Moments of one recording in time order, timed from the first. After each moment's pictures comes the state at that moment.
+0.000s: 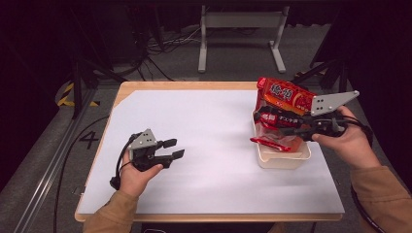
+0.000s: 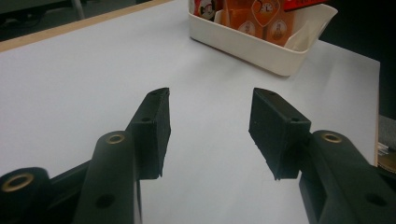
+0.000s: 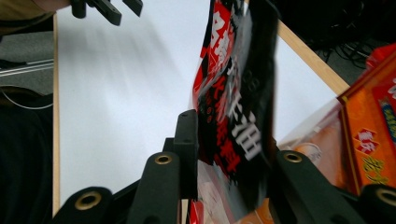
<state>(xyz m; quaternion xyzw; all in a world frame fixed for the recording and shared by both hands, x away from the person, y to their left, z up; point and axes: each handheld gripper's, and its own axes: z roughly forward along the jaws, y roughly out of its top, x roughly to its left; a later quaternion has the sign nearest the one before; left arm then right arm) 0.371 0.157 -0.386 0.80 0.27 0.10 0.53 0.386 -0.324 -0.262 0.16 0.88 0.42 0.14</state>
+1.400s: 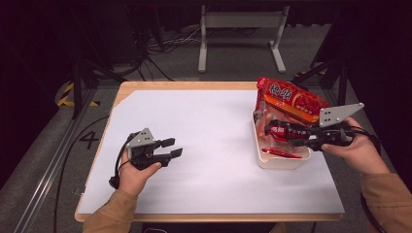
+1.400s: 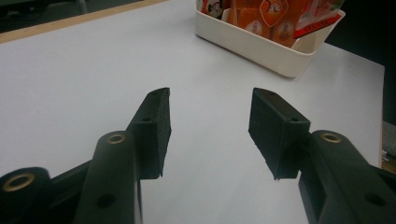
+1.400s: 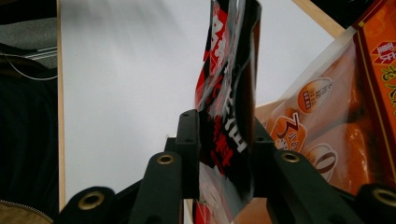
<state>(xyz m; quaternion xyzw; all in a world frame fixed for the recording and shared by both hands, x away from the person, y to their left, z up) 0.375 0.159 -0.390 0.80 0.28 0.09 0.53 0.383 -0.359 -0.297 0.17 0.89 0.41 0.10</state>
